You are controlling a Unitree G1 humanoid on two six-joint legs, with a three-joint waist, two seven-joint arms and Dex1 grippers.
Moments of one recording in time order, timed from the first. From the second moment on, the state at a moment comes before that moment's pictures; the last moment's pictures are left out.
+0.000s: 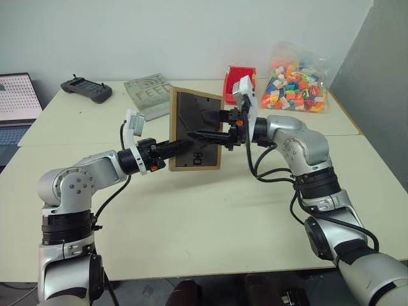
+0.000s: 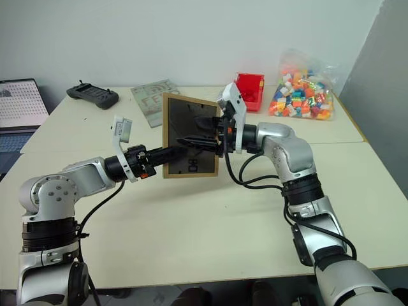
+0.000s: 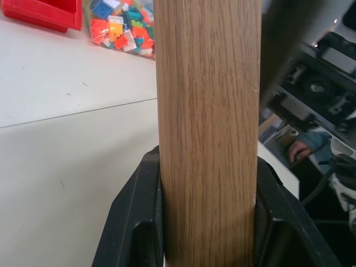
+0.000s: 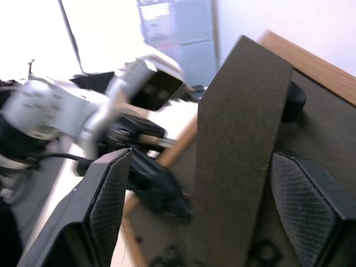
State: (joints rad) left arm -0.59 0.56 0.32 -0.04 -0.99 1.16 -0.63; right arm -0.98 -0.26 0.09 0.14 0.50 0.70 1.04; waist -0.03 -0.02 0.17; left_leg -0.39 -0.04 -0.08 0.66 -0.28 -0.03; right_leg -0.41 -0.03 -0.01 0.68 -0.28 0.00
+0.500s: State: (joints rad) left arm -0.50 0.50 0.46 0.05 -1.48 1.48 -0.27; right arm -0.73 -0.59 0.10 0.05 0.24 0.19 1.04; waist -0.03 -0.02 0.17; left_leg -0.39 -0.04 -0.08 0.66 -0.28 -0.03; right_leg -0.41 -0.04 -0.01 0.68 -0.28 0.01
